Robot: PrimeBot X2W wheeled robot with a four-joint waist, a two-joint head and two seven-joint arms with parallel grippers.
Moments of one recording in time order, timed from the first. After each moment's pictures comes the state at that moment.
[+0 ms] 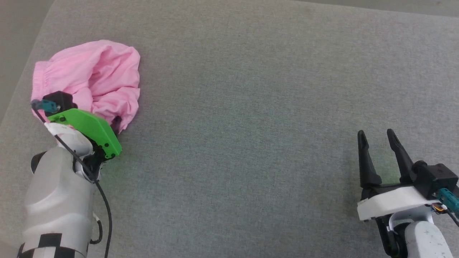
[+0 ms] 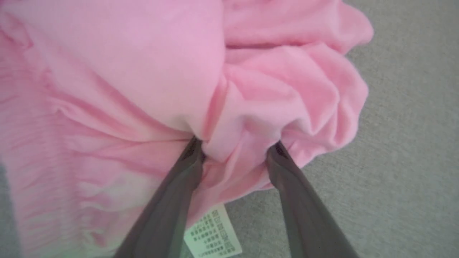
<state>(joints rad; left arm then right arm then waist) -0.71 0.25 0.00 0.87 -0.48 -0.08 0.32 -0.10 -0.05 -0.05 0.10 0.14 0.13 -0.19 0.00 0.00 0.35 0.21</state>
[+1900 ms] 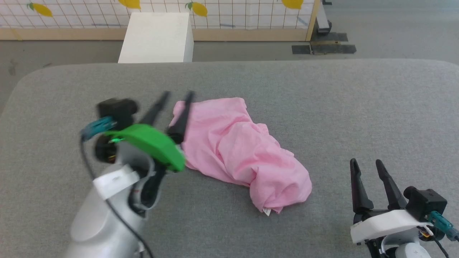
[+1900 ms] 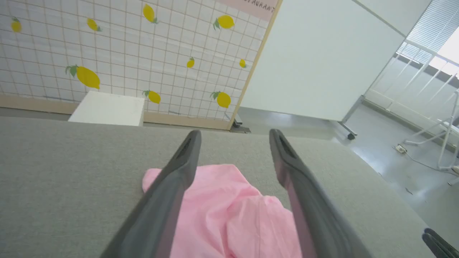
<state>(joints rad) -0.46 0.21 -0.36 0.21 -0.69 -0.03 0.04 -0.04 -0.05 -0.03 0.23 0.27 0.13 -0.26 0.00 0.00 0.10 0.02</state>
